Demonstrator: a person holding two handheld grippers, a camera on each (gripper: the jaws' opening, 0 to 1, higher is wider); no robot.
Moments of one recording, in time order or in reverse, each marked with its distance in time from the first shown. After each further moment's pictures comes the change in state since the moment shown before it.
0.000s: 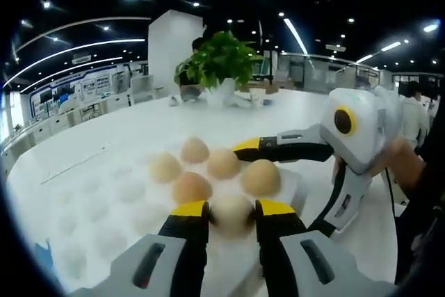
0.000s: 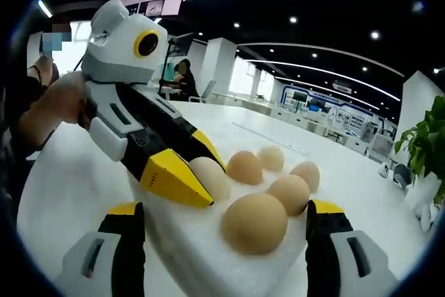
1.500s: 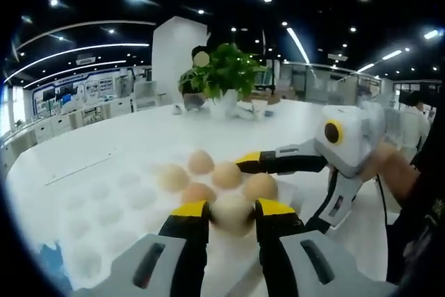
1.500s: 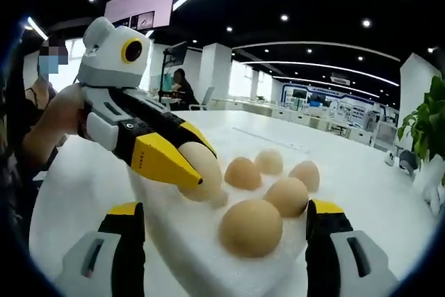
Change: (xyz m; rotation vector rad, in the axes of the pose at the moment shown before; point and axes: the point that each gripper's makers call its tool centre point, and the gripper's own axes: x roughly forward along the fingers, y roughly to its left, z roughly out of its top) left arm -0.016 0.003 0.018 -0.022 -0.055 0.010; right arm 0.000 -0.005 0.008 0.116 -0.037 0.028
